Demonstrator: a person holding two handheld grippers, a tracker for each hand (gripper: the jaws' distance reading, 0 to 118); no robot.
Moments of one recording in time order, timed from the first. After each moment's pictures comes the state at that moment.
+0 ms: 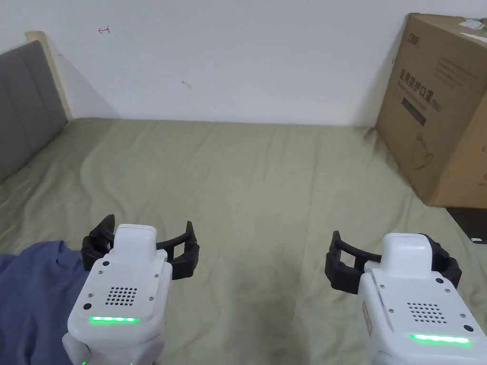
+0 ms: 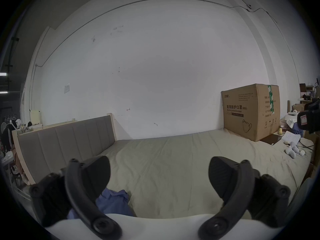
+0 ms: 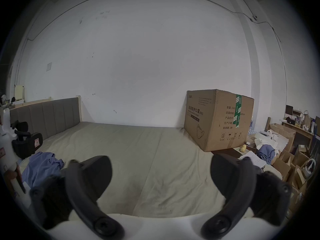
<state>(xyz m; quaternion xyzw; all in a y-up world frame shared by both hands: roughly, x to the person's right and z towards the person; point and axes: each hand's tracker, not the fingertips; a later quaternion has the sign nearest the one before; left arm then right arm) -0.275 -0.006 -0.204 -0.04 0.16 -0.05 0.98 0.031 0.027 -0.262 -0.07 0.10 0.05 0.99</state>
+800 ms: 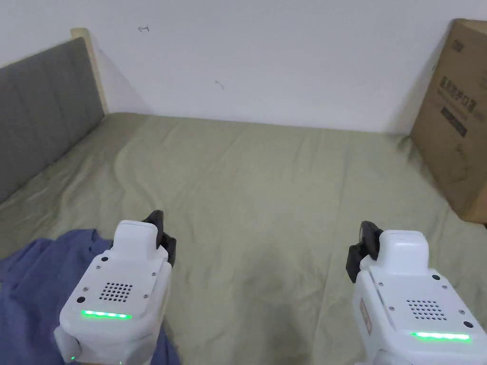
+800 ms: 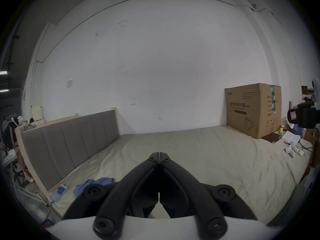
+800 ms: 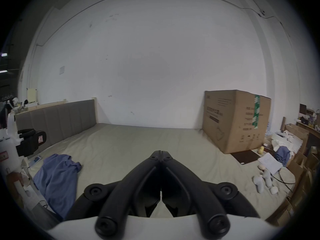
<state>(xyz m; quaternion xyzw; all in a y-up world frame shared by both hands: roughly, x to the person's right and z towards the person) -0.313 0.004 -0.171 -0.06 0.18 -0.04 0.98 -0.017 0.034 -0.267 -0.07 0.18 0.04 0.98</state>
